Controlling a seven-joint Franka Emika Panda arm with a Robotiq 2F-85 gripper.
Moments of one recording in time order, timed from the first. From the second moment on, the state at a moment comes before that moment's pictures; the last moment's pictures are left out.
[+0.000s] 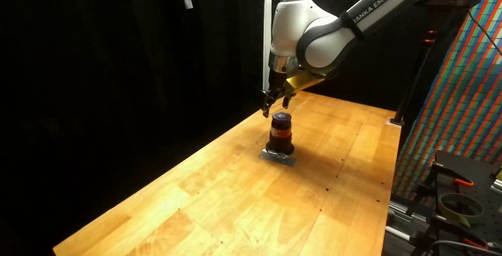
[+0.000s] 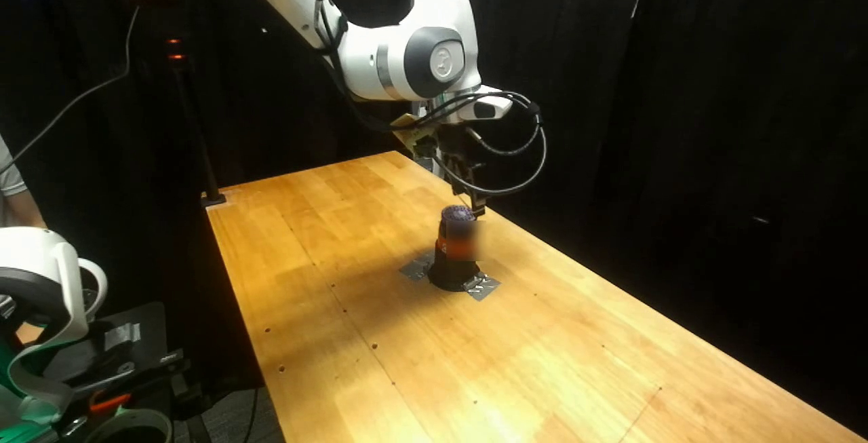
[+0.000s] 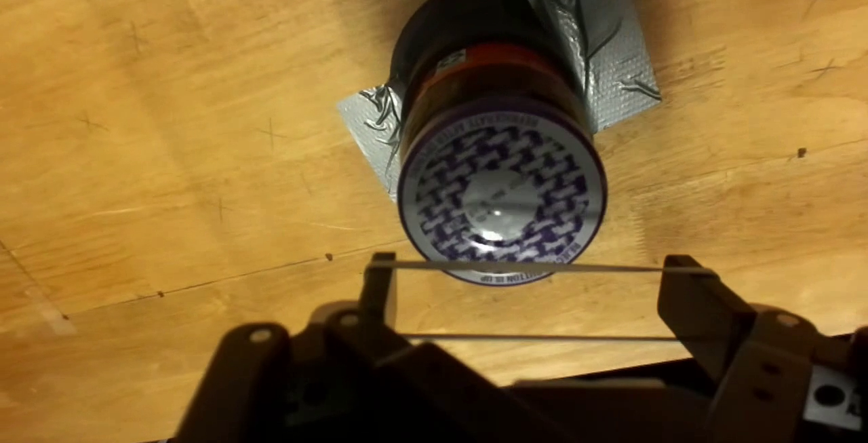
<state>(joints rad) 0.19 0.53 0.01 -1.74 -0.24 2.42 0.58</state>
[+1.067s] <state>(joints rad) 0.20 0.62 -0.02 -1.64 -0.10 2.29 0.54</state>
